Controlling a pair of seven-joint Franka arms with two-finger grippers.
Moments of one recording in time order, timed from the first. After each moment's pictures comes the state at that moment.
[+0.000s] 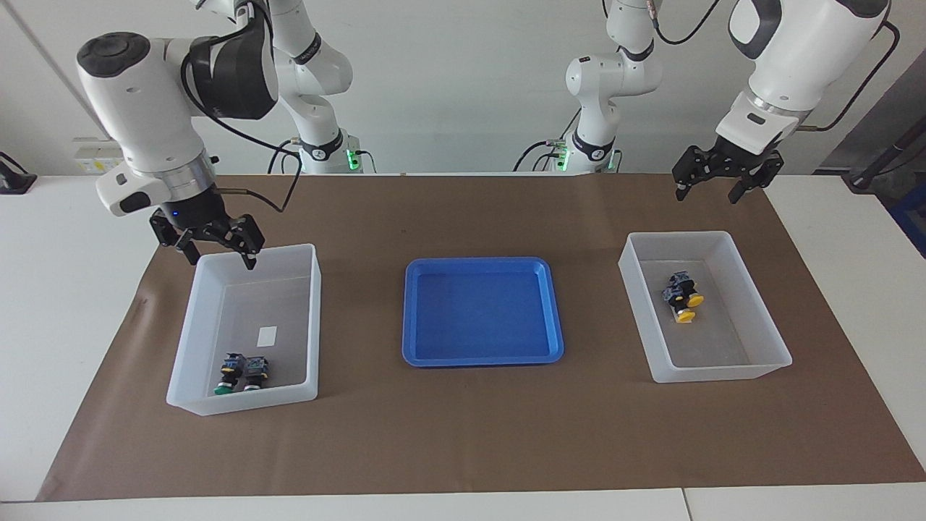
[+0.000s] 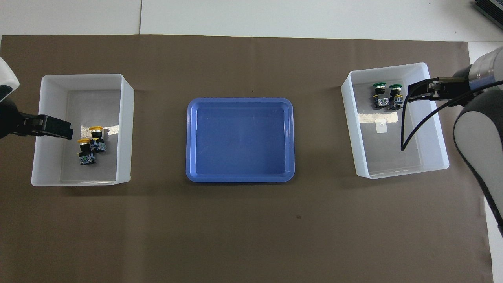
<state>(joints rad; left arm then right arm) 0.02 -0.04 -0.09 -1.64 -0.02 1.59 0.07 -0.03 0.10 0.06 -1.60 -0.04 1.80 0.16</state>
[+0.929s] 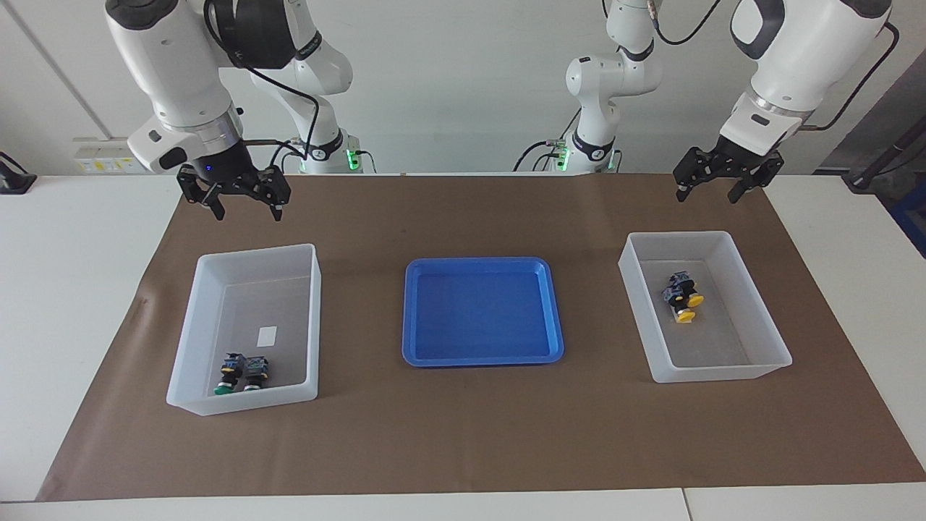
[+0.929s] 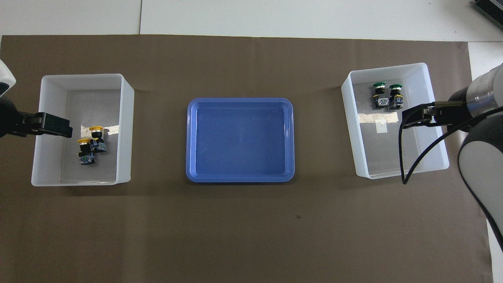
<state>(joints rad) 0.03 -0.04 -0.09 -1.64 -0.03 1.60 0.03 -0.03 0.01 0.11 -1.63 -0.04 1.66 0.07</state>
